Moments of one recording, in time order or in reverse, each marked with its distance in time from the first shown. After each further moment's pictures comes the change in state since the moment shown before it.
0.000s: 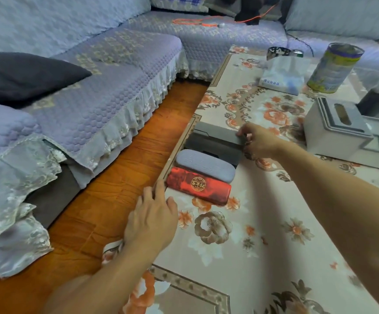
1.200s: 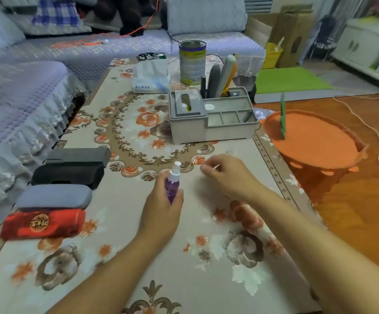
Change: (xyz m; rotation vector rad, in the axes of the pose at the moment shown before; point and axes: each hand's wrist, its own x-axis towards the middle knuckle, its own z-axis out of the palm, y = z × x) left_hand -0.040 0.294 0.079 -0.730 -0.201 0.368; right_hand -0.234 0.173 -0.092 0.154 0.292 0.088
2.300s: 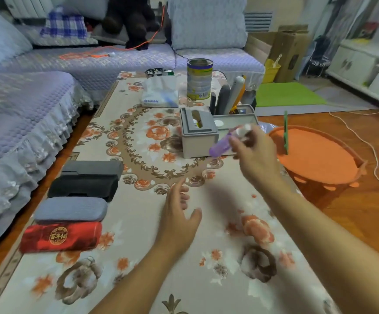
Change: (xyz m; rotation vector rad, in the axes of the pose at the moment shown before) left_hand 0.008 -0.014 0.002 -0.219 -0.076 0.059; right_hand 0.032 -0.036 -0.030 0.339 0.591 -0.062
